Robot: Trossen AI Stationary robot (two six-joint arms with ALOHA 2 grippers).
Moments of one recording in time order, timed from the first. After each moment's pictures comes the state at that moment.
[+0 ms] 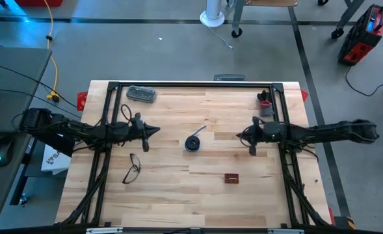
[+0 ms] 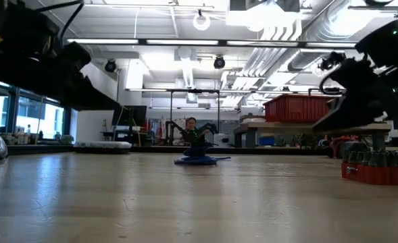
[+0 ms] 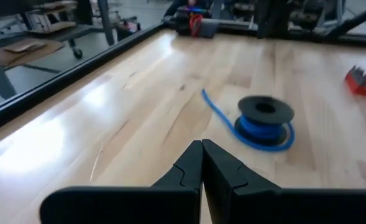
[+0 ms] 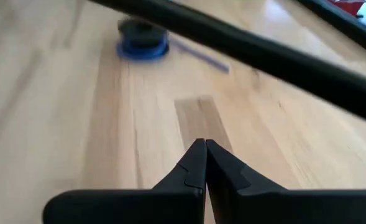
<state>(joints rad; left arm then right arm) 0.02 0.95 0.02 0.66 -0.33 -0.09 -0.11 0.69 0.01 0.21 0.08 -0.02</state>
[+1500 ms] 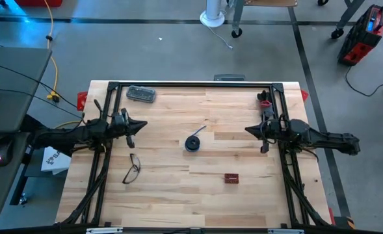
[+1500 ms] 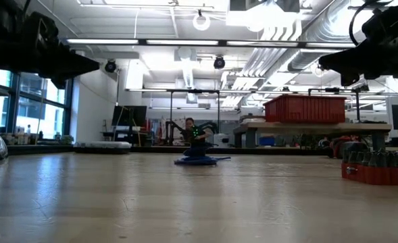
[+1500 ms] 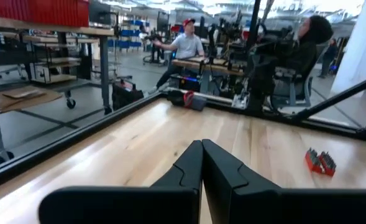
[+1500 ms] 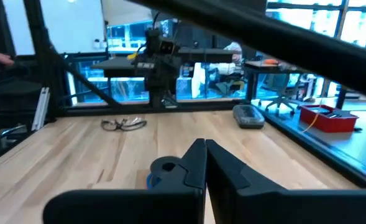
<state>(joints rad) 0.02 0.05 0.01 0.05 -0.32 -0.10 -0.07 0.00 0.01 0.03 0.05 -0.03</state>
